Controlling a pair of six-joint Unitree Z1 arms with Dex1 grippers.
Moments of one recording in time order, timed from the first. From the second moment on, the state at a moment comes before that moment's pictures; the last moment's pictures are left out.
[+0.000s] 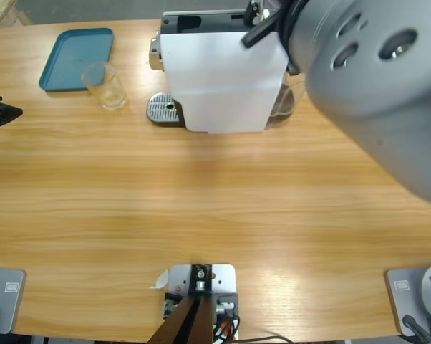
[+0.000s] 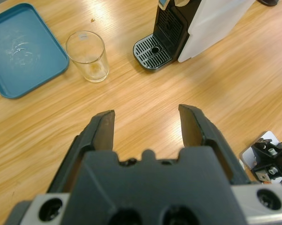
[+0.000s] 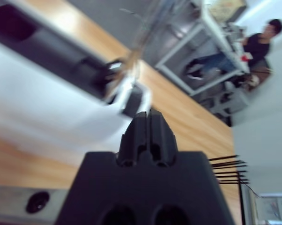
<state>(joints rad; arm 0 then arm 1) -0.57 1.04 -0.85 0.51 -0.07 -0.07 1.18 1.75 -1.35 0.60 -1.08 0.27</state>
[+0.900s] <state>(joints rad) -0.57 1.04 -0.85 0.51 -0.07 -0.07 1.07 1.90 -1.64 0.51 -1.11 -0.05</state>
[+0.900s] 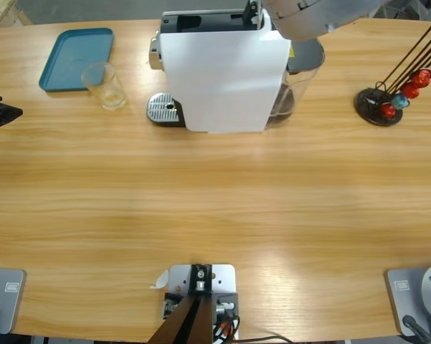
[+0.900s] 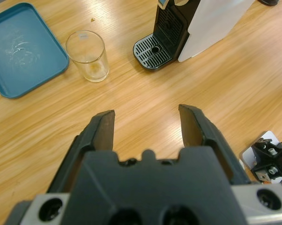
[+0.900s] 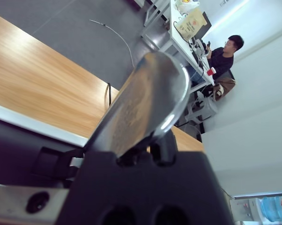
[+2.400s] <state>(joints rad) -0.57 1.06 -0.85 0.51 -0.07 -0.07 1.16 2.03 -1.80 0.65 -1.05 -0.04</state>
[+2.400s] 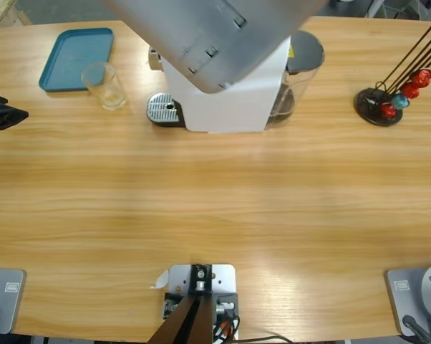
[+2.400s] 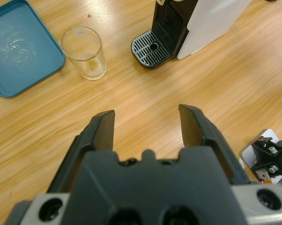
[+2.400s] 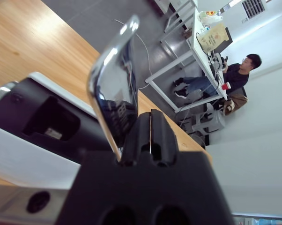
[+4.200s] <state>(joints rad) -0.58 1.06 -0.85 0.52 -0.07 -0.07 1.16 2.08 -1.77 0.60 -0.90 0.07</state>
